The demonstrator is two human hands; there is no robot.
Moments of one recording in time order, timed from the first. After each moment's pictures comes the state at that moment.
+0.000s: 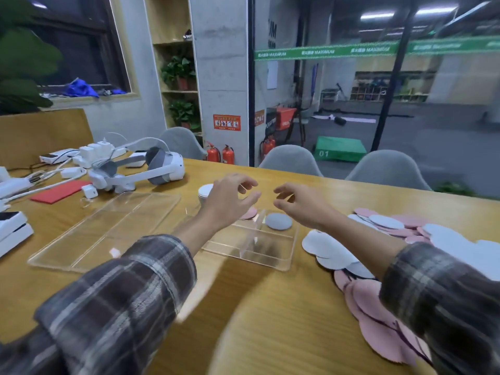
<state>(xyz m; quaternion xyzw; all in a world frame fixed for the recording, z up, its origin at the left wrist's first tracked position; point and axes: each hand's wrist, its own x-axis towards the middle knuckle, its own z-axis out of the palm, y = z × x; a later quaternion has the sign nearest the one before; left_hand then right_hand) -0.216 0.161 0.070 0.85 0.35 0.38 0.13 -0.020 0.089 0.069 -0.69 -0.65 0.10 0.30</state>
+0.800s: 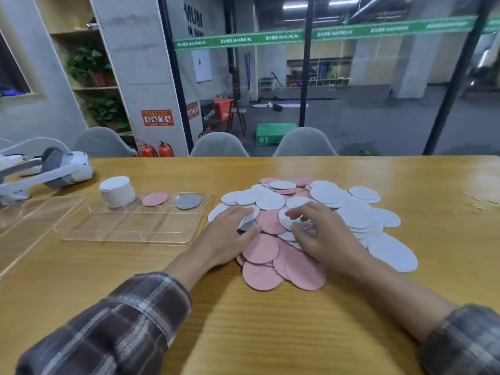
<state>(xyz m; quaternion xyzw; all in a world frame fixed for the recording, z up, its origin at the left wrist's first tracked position) -0.085 0.016 -0.010 0.92 0.27 0.20 0.20 0.098 -0.153 -0.001 -0.71 -0.61 -0.03 0.36</state>
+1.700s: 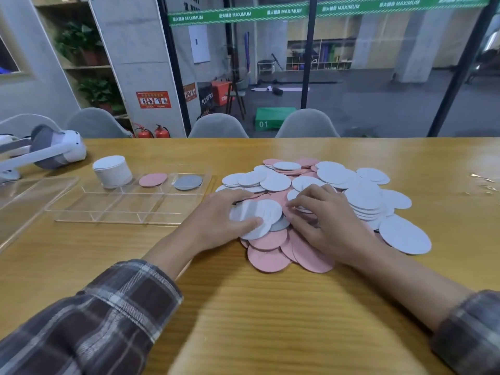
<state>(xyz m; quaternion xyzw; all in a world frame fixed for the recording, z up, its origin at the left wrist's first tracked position) -0.112 0.012 0.009 0.92 0.25 0.21 0.21 0.088 -0.146 -0.016 -0.71 -0.61 -0.13 0.31</state>
